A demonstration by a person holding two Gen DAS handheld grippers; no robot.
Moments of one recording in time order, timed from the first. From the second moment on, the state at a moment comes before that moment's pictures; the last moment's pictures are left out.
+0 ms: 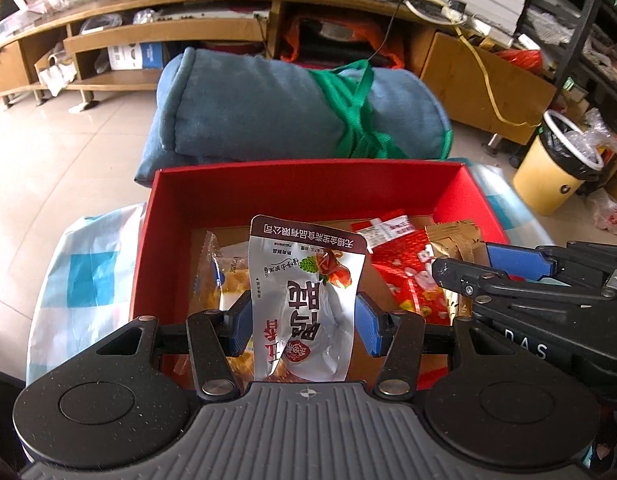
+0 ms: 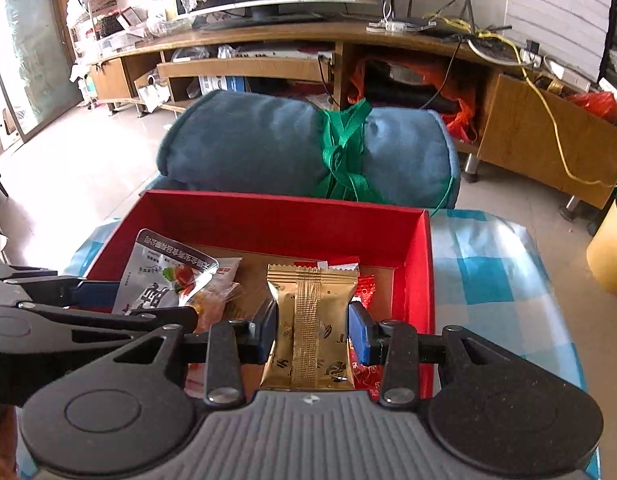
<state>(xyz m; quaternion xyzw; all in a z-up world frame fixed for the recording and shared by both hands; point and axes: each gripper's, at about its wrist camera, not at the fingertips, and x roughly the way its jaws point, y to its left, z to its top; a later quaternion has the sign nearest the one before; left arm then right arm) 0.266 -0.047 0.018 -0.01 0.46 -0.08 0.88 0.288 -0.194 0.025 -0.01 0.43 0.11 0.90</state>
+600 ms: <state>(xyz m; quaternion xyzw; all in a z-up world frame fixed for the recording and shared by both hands) 0.283 -0.057 0.000 0.03 0.47 -0.06 0.88 0.311 -0.192 -0.003 -0.02 0.45 0.09 0.89</state>
